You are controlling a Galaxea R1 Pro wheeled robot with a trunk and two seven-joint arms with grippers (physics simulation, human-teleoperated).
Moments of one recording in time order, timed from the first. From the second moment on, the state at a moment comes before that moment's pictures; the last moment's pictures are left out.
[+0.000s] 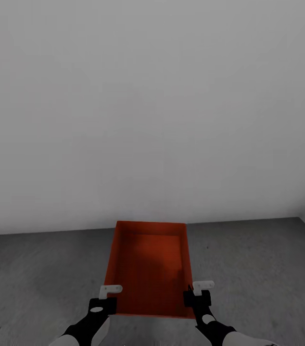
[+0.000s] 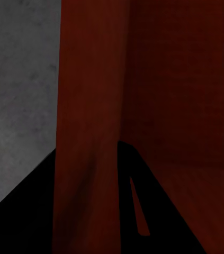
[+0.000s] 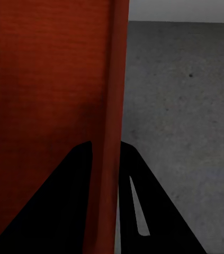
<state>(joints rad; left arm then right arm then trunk) -0.56 -0.12 -0.09 -0.23 0.06 0.00 0.27 -0.62 0.13 0.53 -0.02 -0.39 -0.44 -0.21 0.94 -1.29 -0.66</state>
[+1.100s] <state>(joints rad) -0.56 -0.12 -0.09 -0.24 0.06 0.00 0.27 -0.62 0.13 0.53 -0.02 -0.40 -0.44 -0.21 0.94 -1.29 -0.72</state>
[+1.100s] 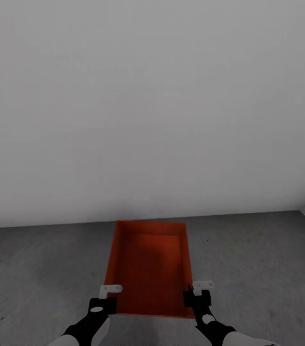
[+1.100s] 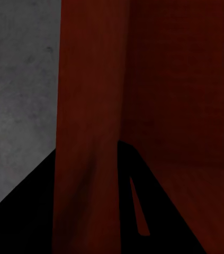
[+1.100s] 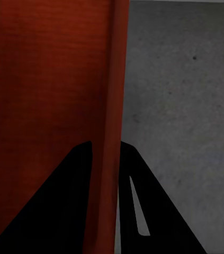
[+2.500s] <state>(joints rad) -0.56 -0.12 -0.09 -0.24 0.06 0.00 0.27 -0.62 0.13 0.53 -0.02 -0.40 -0.44 -0.21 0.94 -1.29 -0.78</state>
